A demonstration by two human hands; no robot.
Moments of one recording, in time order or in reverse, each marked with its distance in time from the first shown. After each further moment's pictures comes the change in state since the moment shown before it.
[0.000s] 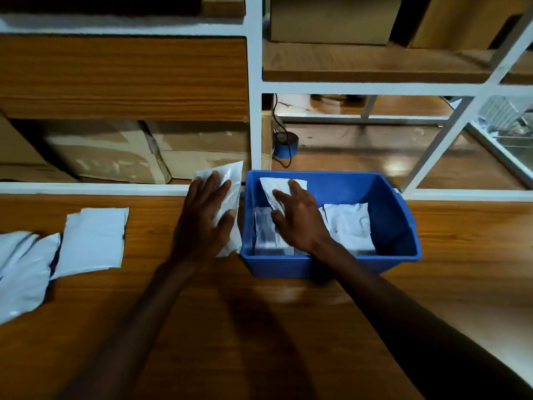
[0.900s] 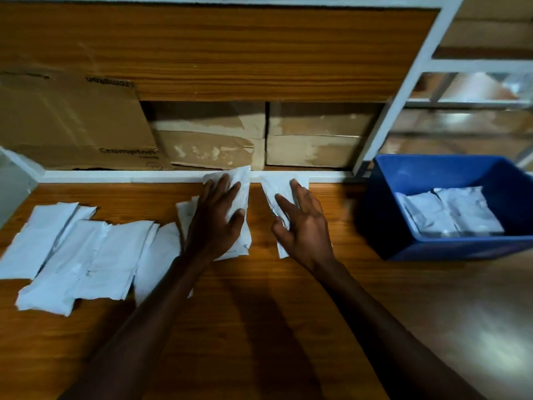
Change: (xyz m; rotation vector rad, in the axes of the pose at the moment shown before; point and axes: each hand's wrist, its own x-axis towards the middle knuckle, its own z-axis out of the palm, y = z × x) left_hand -0.037 -0.272 -0.105 -0.026 -0.095 -0.035; right_hand 0.012 -0.247 0.183 0.087 0.238 -0.102
